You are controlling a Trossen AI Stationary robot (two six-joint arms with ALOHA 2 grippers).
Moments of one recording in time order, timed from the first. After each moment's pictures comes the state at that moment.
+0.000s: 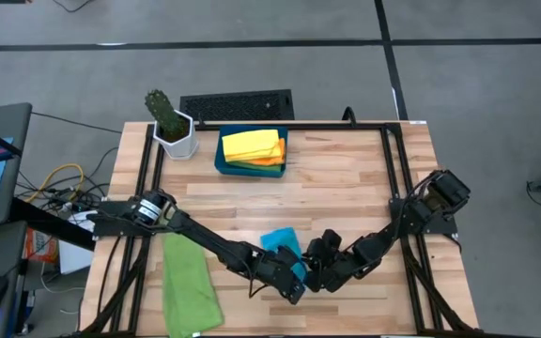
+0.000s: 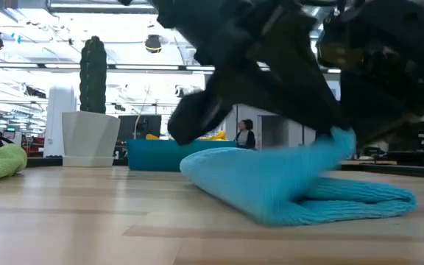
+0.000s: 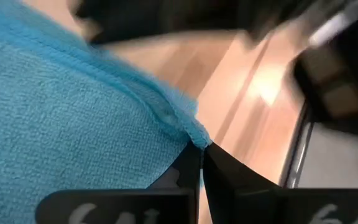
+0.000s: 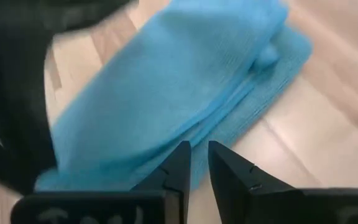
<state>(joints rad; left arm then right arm) -0.43 2.16 1.51 -0.10 -0.18 -1.14 0.62 1.77 0.84 -0.06 0.57 0.96</state>
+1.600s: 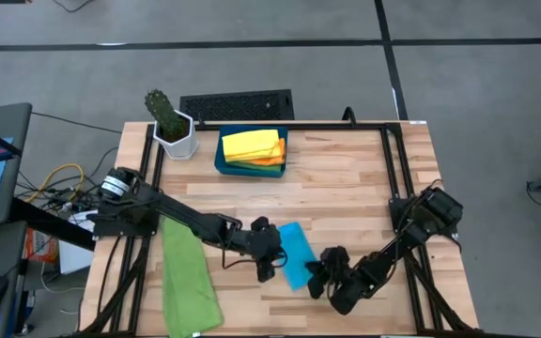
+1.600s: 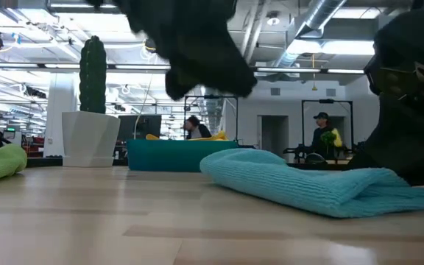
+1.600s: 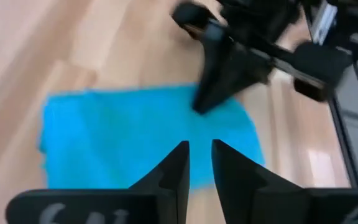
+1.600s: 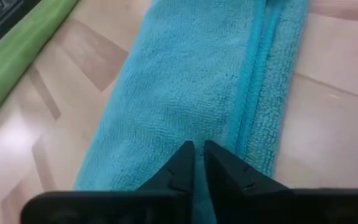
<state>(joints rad) -0.32 1.82 1.14 0.01 -0.17 -0.50 0.78 1.93 0.85 -0.01 0.81 1.49</state>
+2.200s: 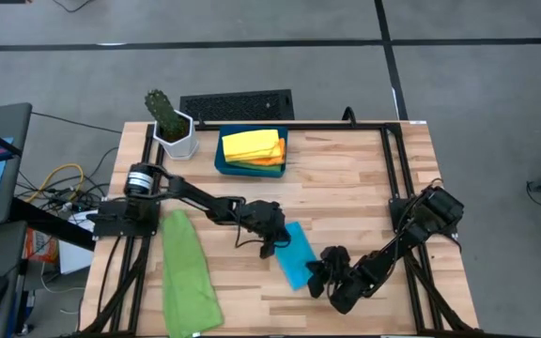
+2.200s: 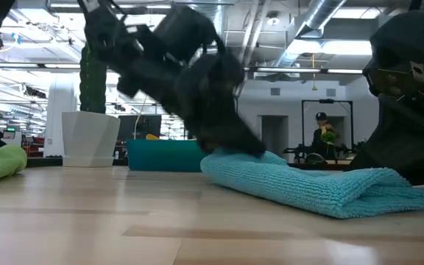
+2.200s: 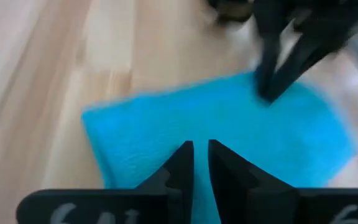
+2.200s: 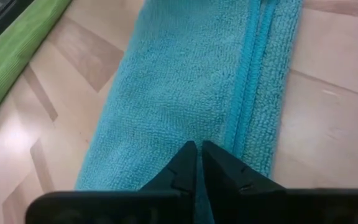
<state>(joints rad) -0.08 1.99 0.98 0.47 0.17 -0.21 0.78 1.93 0.85 -0.04 0.79 1.52</state>
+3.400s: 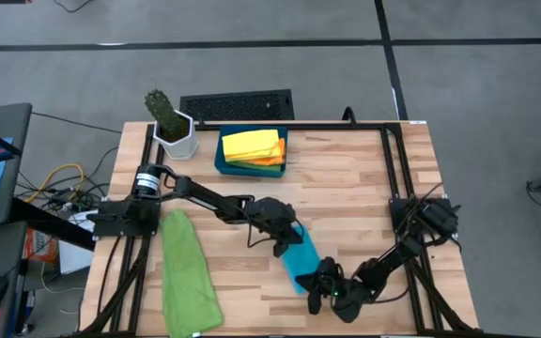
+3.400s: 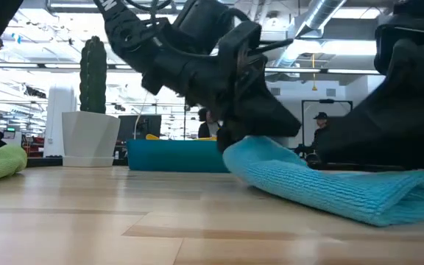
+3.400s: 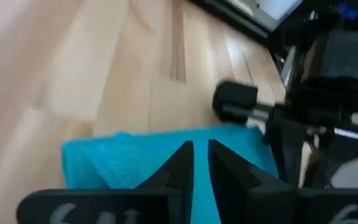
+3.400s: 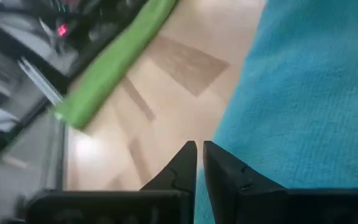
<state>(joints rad) -0.08 2.05 1.12 0.48 0.25 -0.48 0.84 2.06 0.85 0.48 0.89 1.25</state>
